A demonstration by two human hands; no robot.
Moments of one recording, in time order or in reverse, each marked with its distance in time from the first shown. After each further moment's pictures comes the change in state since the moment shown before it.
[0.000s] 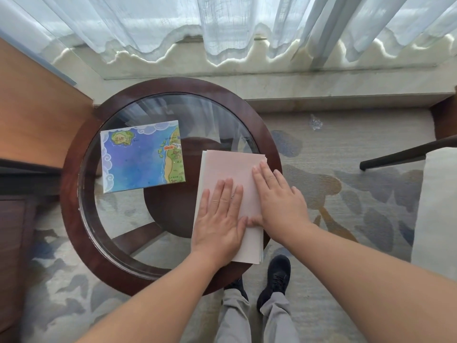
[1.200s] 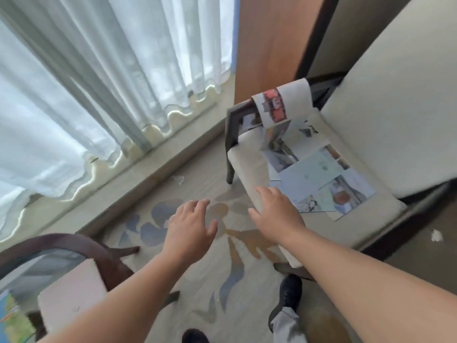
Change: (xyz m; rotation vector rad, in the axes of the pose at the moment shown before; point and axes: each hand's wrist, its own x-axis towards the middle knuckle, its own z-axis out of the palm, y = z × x) left_hand 0.047 0.332 -0.127 -0.059 -0.179 0.448; right_hand -0.285 0.272 -0.078 0.600 0.395 0.721
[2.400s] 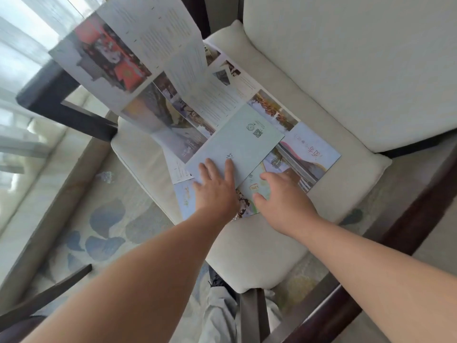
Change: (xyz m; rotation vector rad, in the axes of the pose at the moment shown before) left_hand 0.251 0.254 0.270 0.484 -0.295 0.131; right_hand 0.149 0.317 -0.004 0.350 -0.094 0.304
